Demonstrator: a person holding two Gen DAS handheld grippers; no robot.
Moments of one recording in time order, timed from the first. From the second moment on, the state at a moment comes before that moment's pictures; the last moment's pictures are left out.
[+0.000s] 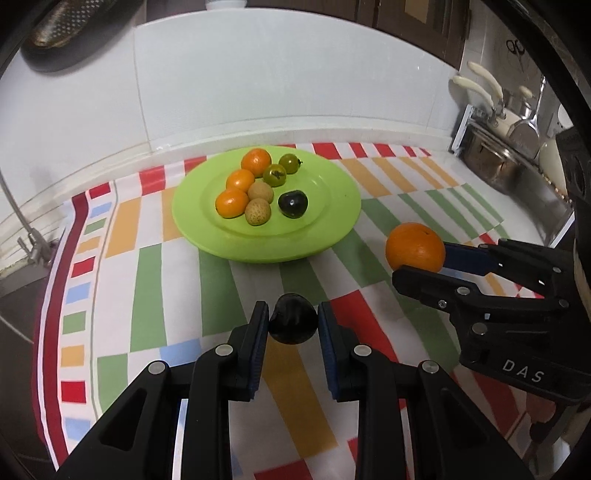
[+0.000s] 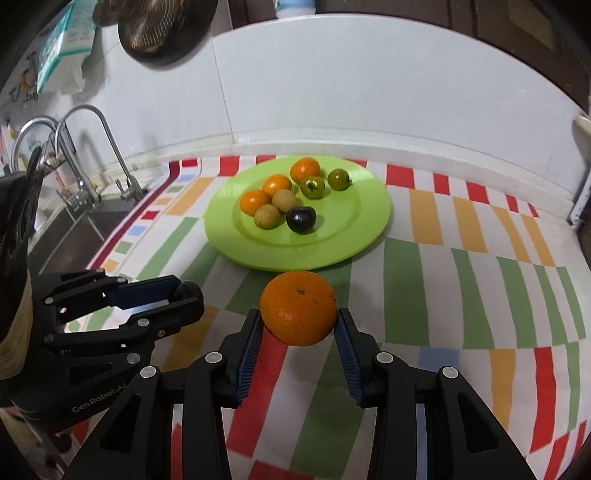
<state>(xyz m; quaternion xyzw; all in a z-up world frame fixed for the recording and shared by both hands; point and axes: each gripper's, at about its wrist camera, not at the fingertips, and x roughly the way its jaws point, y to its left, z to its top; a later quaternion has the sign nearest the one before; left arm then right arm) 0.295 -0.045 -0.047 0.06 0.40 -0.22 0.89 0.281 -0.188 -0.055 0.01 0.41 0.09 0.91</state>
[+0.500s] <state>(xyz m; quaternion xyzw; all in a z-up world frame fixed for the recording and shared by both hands) 0.271 -0.036 -0.004 0.07 0.35 -0.21 0.91 0.249 -0.191 -0.015 0.02 0.36 0.08 0.93</state>
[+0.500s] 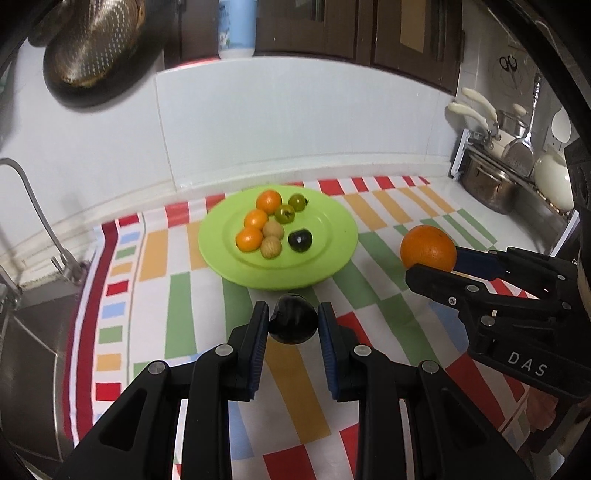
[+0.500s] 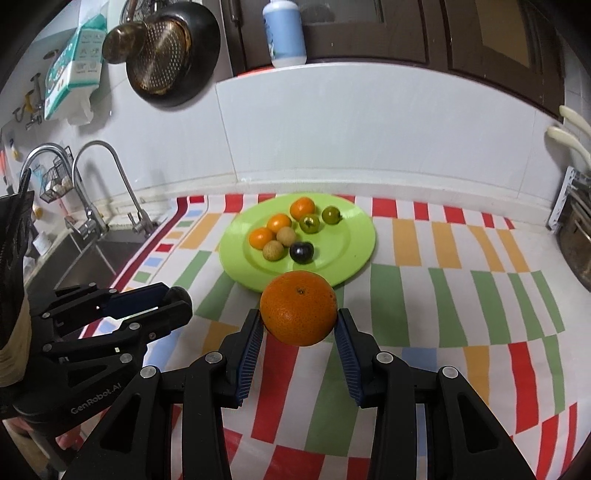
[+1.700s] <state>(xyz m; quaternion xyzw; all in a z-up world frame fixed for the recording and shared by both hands) 0.372 -0.043 0.017 0.05 0.34 -0.20 0.92 0.353 -0.200 -0.002 0.02 0.35 0.07 0.93</state>
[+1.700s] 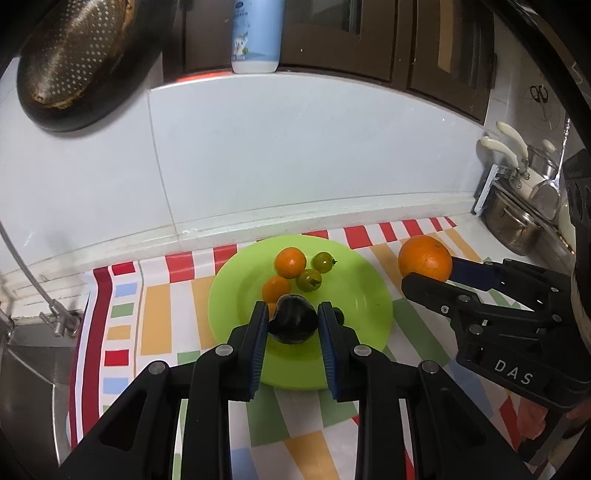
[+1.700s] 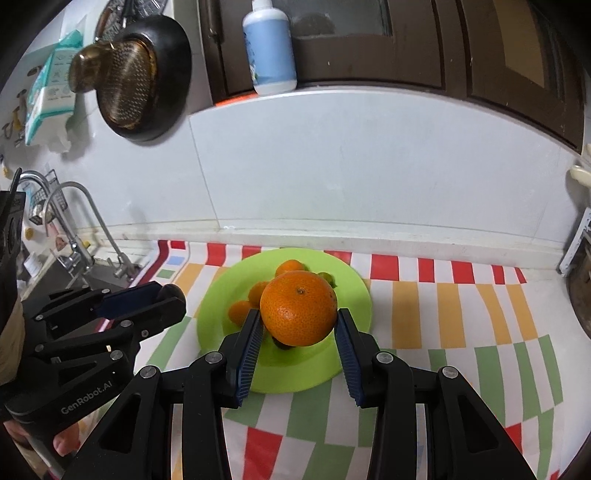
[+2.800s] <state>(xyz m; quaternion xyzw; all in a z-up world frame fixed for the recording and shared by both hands) 0.355 -0.036 0.001 0.08 0.34 -0.18 0.92 0.351 -0.199 -0.015 0.02 0.36 0.03 0.93</state>
